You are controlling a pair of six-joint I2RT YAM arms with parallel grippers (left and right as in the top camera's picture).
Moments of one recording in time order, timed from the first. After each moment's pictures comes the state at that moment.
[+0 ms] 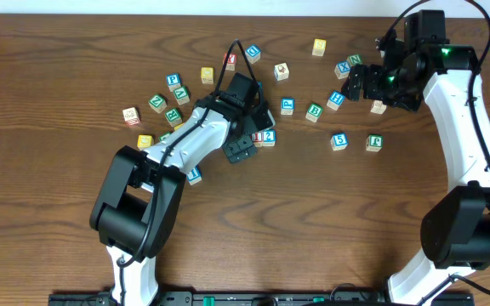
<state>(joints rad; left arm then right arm) -0.48 2.01 1.37 -0.63 -0.04 0.65 -0.01 1.86 1.71 -1.06 -0.25 0.13</state>
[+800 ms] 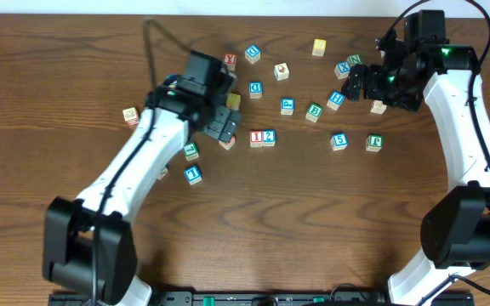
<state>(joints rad) -0.35 1.72 1.37 -0.79 0.01 -0.01 -0.01 1.86 1.71 -1.06 -0.25 0.13</state>
